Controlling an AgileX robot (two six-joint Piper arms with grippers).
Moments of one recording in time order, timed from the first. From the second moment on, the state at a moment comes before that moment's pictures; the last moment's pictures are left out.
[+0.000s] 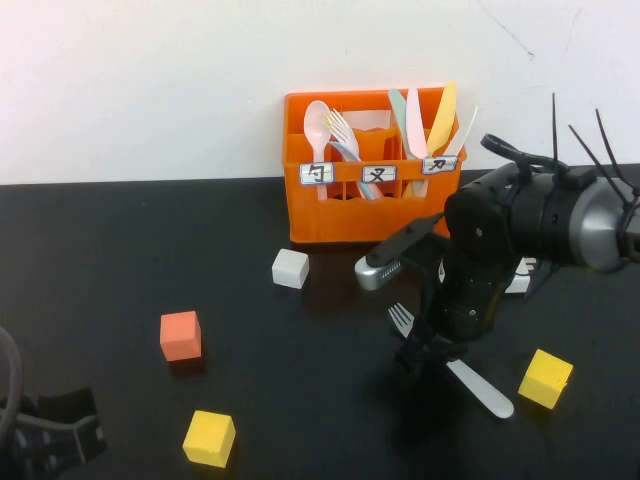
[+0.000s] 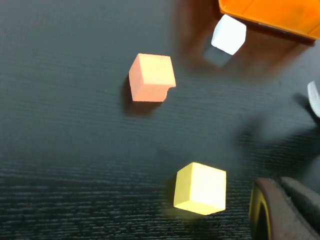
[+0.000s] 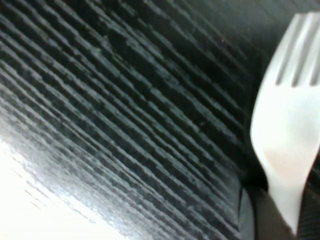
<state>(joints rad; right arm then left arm) 0.59 2.04 -1.43 -0.02 0.88 -0.14 -0.37 0.65 -0.50 -0.03 0.53 -0.50</state>
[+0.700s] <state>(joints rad) 0.59 1.87 -1.42 0.11 0.69 -0.20 -0.37 0.65 -0.50 -0.03 0.51 -0.50</state>
